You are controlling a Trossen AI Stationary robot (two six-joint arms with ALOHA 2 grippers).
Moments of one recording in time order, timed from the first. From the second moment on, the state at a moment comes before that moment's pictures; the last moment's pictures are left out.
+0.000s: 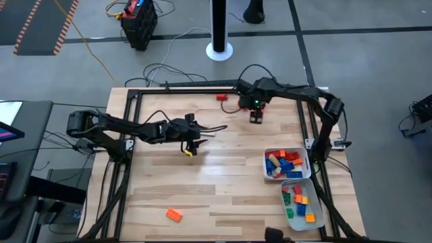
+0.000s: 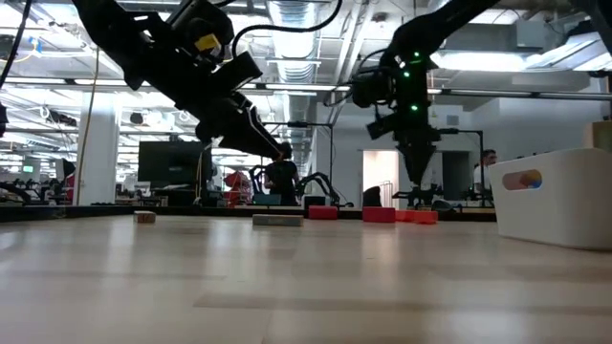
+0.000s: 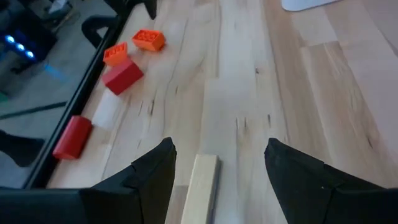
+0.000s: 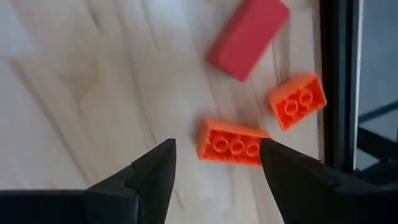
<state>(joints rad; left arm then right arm) 0.14 1.45 0.66 0.30 -0.17 0.33 -0.55 1.83 1.41 -1.06 0.23 -0.38</state>
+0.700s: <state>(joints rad) 0.14 1.45 0.66 0.17 -0.17 0.31 -0.46 1.92 1.42 -1.07 0.44 -0.83</state>
